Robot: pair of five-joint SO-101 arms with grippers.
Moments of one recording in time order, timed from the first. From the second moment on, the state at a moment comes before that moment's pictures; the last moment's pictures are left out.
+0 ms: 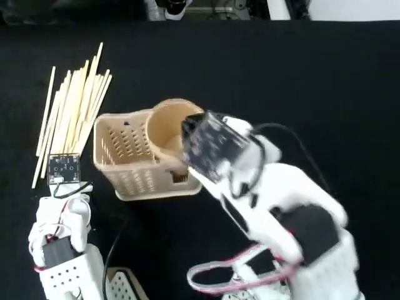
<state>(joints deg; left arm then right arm) -28.1 -103.8 96.4 62.9 -19.5 -32.4 -55.3 15.6 70.3 28.1</state>
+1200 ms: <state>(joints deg) -32.9 -65.7 58.2 50.9 -15.8 19.8 -102.6 85.8 55.6 11.4</state>
